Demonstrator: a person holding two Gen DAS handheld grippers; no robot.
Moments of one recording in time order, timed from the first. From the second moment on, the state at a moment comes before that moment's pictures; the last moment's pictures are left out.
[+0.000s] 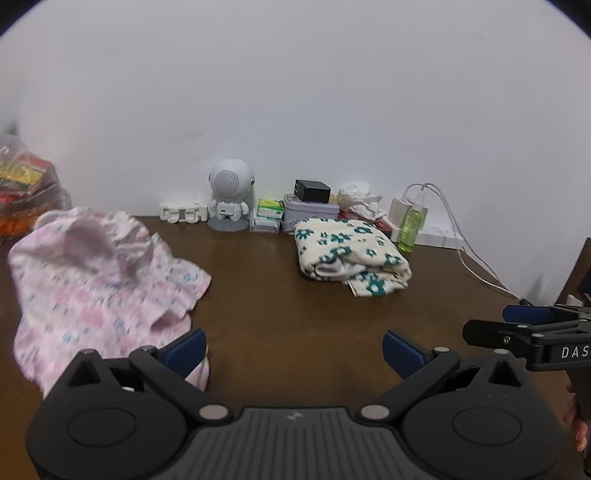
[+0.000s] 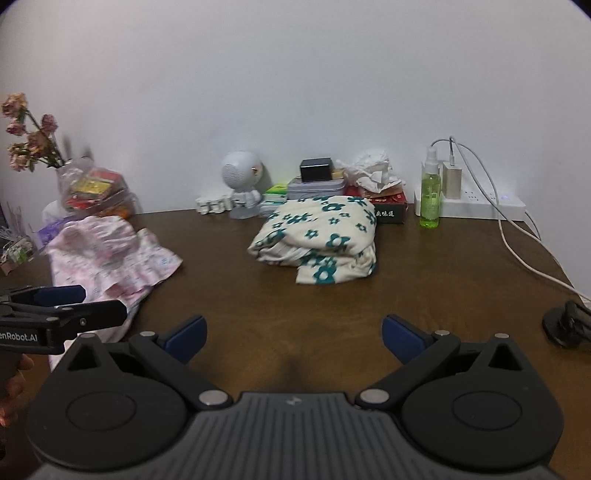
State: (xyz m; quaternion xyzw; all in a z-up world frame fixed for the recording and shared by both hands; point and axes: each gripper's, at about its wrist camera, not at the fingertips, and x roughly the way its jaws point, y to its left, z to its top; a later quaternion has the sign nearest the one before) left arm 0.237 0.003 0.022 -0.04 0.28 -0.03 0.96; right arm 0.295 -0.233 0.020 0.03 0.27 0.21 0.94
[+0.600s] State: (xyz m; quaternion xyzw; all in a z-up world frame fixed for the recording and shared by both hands) left arm 0.087 -0.017 0.014 -0.03 0.28 -0.03 0.96; right arm 0.145 -0.248 0.003 0.05 0.29 0.21 0.93
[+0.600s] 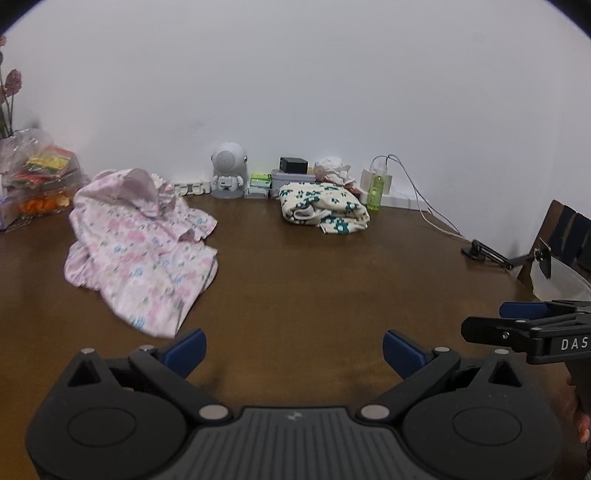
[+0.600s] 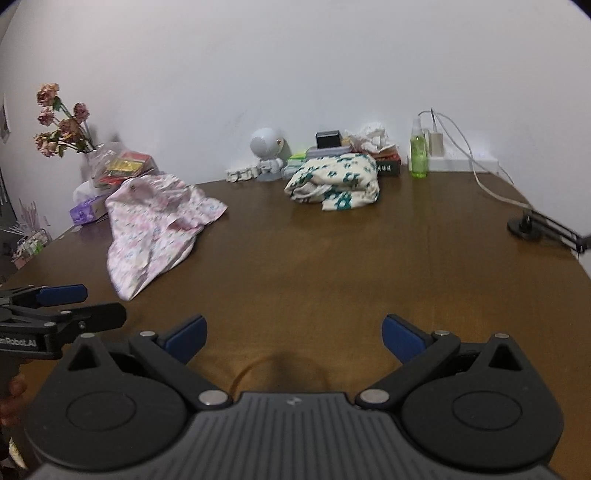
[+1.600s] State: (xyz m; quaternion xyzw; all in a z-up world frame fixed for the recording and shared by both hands) left arm 0.034 -0.021 0.006 -0.04 0.28 -0.02 0.96; right arm 0.091 -0.237 0.003 0.05 0.29 0.22 0.93
